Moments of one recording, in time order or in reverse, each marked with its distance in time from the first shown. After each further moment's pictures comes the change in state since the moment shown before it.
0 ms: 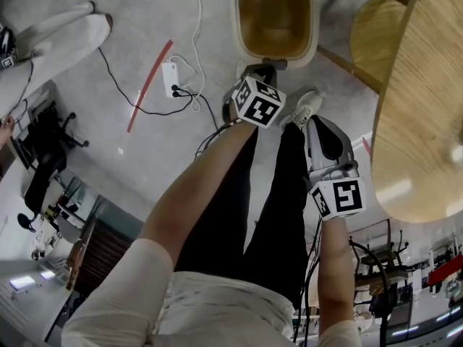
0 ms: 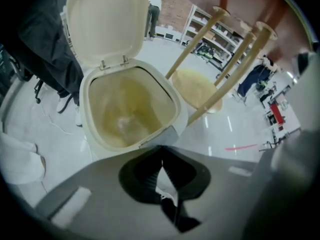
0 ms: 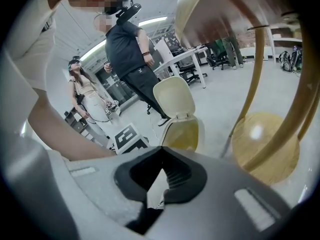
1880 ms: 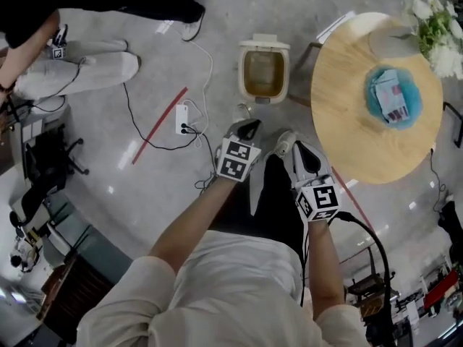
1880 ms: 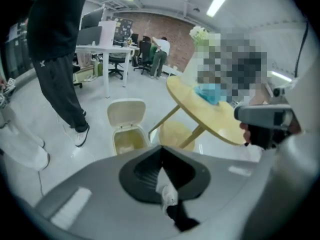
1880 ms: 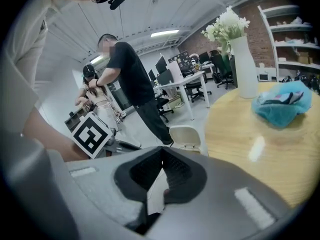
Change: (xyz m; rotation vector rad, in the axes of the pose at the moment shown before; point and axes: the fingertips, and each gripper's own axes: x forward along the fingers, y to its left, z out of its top) left arm -0.295 -0.079 0.070 -0.117 -0.354 -0.030; right arm -0.136 0.095 0.131 -0.092 -0.085 -0.013
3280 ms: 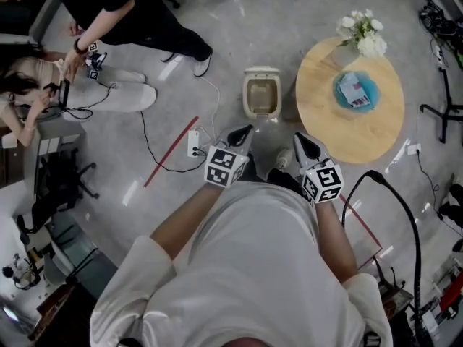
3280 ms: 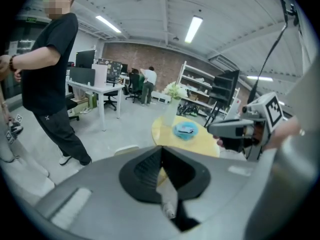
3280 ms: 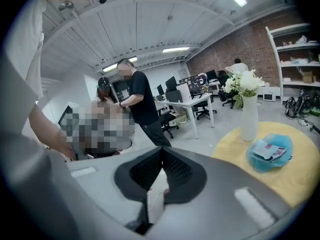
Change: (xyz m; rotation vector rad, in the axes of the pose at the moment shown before) left arm -0.219 -0.062 0.106 0.150 -0.272 -0.030; right arm -0.110 0.081 0.123 -0.090 -0.130 0.024
